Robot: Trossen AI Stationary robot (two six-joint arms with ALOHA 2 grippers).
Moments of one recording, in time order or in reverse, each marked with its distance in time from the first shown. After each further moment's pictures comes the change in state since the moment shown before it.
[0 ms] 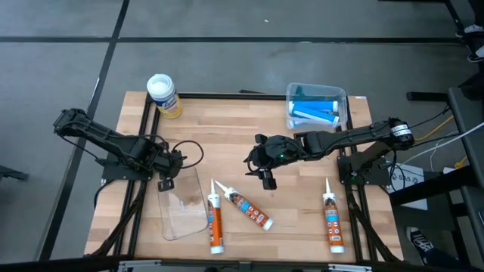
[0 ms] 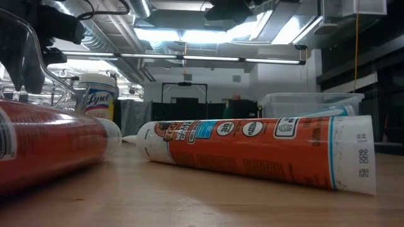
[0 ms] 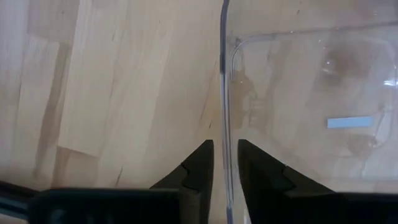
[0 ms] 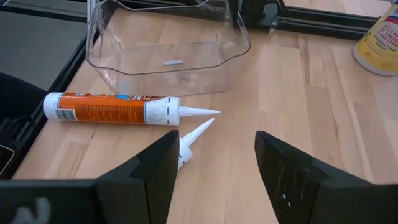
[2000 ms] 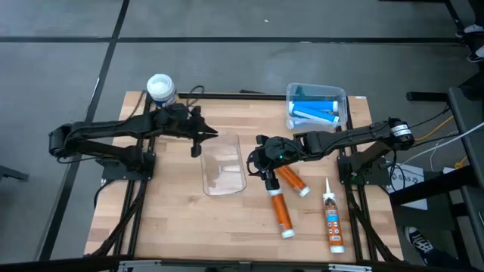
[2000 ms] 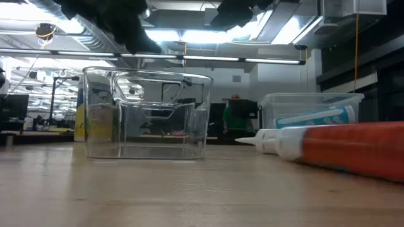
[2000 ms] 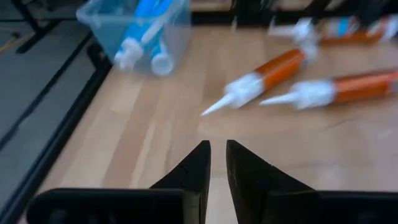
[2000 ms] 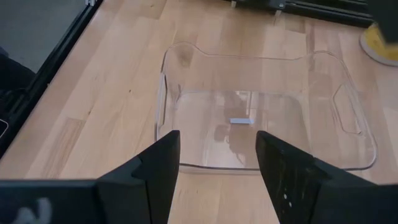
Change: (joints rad) left arm 0.628 0.033 0.000 0.912 0.257 0.744; right arm -0.002 0.000 0.000 -0.069 0.000 -0.050
